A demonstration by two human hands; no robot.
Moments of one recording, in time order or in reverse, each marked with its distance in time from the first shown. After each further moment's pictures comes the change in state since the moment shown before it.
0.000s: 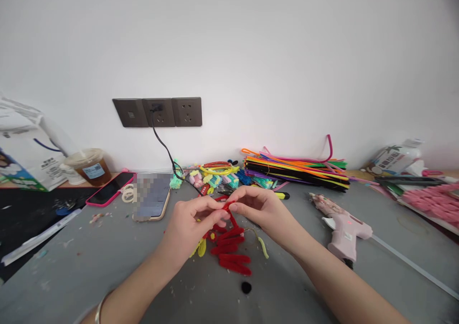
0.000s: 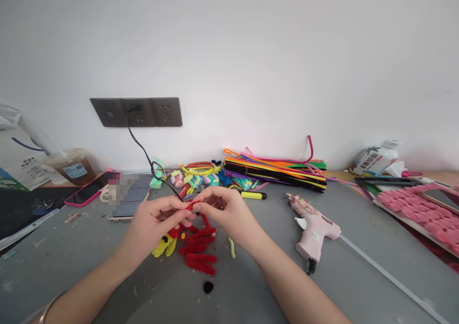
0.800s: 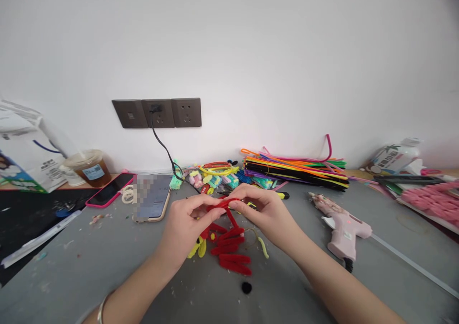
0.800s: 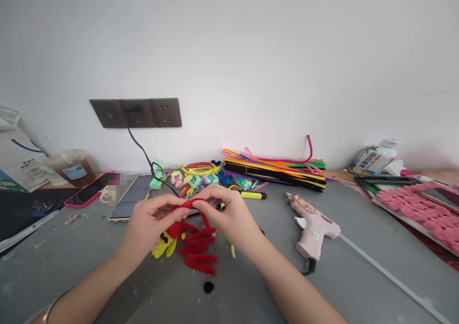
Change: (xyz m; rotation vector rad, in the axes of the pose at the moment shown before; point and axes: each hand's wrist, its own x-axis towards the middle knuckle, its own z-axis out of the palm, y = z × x) left_hand 0.004 -0.005 -0.002 0.184 0.111 0.132; right_hand -0.002 -0.002 0.004 -0.210 0.091 -0.251
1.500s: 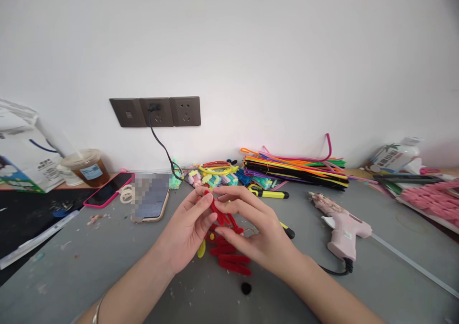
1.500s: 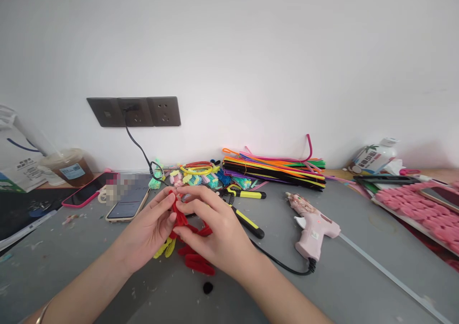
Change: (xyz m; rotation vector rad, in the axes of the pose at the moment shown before) left_hand 0.000 0.015 0.008 -1.051 0.101 -0.599; right_hand -0.014 -0.003 0.016 -0.282 -0.008 -0.483
